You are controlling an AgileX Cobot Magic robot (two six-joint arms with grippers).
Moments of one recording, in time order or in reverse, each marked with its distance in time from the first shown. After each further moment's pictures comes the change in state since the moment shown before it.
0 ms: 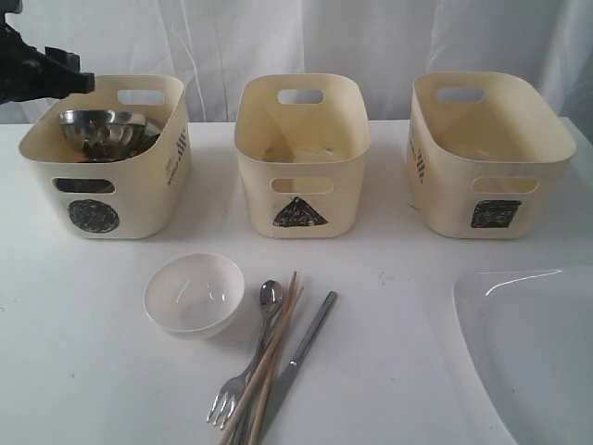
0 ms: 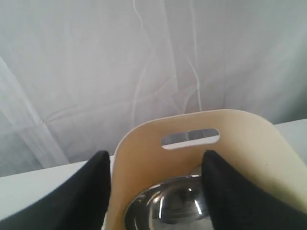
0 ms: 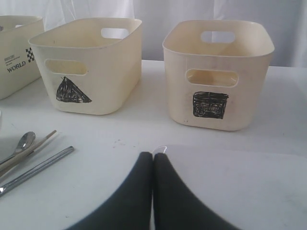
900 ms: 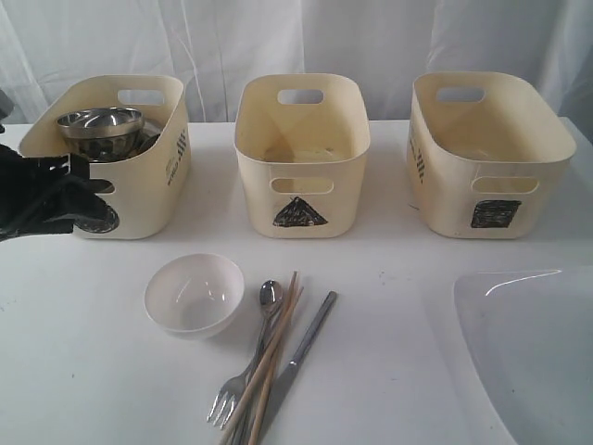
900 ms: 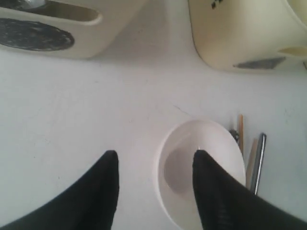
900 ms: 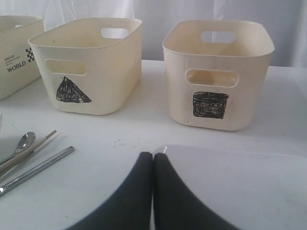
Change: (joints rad) left arm 0.000 -0.346 0.317 -1.090 0.904 0.612; right arm 0.000 0.000 0.000 0.000 0.000 0.000
